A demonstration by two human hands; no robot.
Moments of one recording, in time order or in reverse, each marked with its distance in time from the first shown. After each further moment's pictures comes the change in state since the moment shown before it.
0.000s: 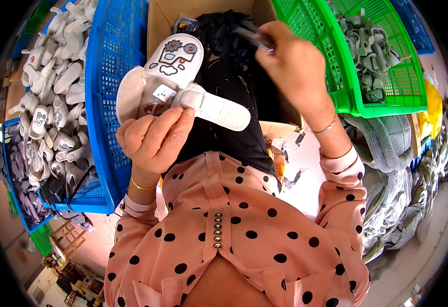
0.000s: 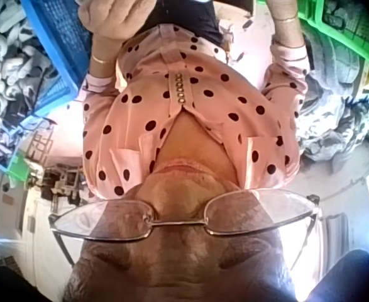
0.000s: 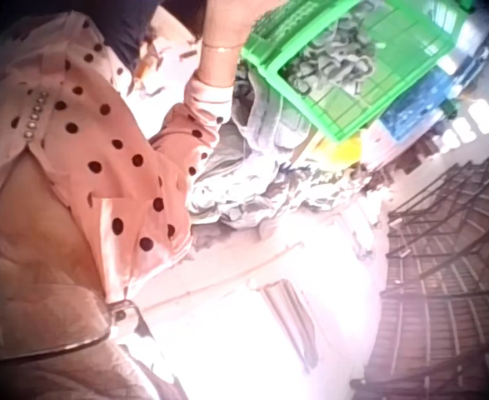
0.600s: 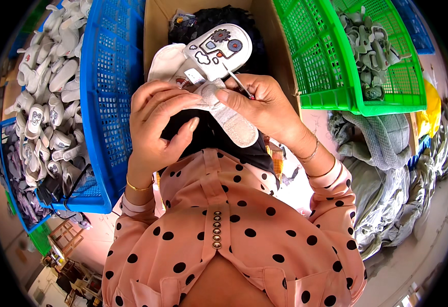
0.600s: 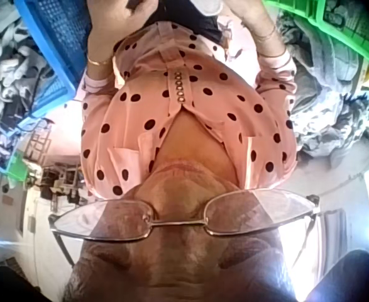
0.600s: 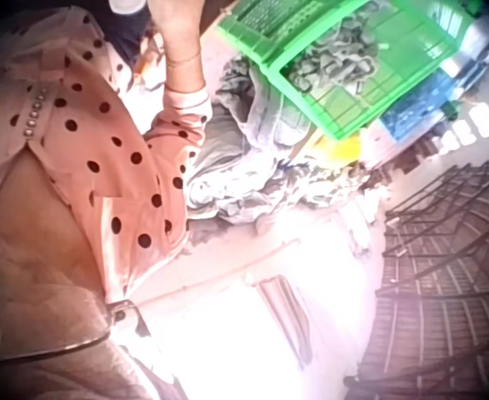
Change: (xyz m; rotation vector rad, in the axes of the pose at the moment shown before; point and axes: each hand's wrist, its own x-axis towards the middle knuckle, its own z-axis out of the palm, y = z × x) left_hand 0.011 -0.006 0.004 -0.598 -0.246 -0.364; right_hand -0.047 -0.025 0.018 1.105 -0.475 0.302
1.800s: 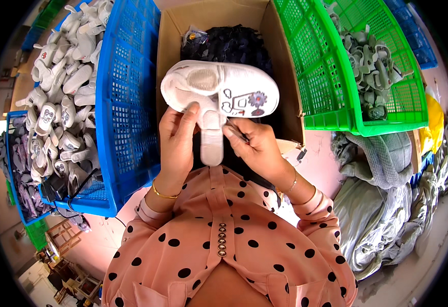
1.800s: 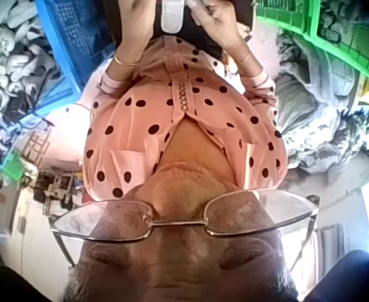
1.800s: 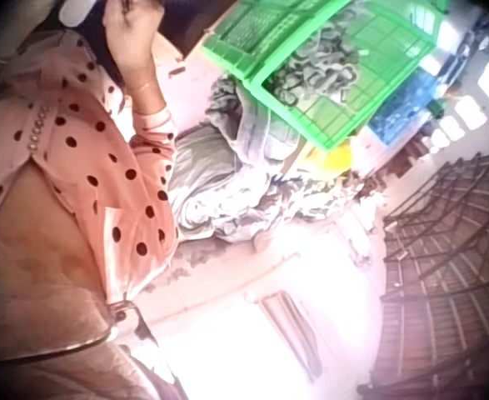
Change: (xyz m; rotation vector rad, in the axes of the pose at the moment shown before) left_hand -0.005 0.016 0.041 -1.022 0.351 -0.868; right_hand -0.023 0.036 0.028 -0.065 0.158 0.000
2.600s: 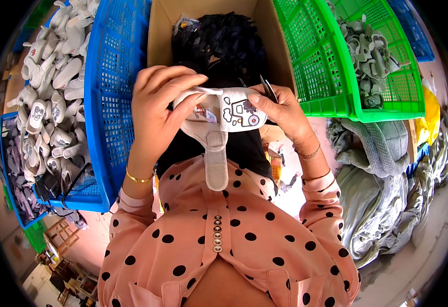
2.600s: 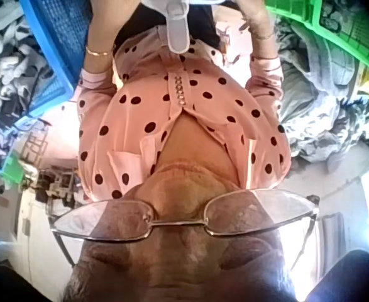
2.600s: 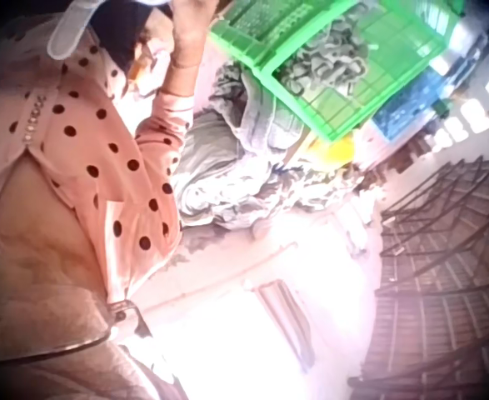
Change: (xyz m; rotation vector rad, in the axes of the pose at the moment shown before) left_hand 0.032 0.033 -0.021 1.122 -0.269 0.839; right_hand 0.019 0.019 -0.065 0.114 -0.057 0.180
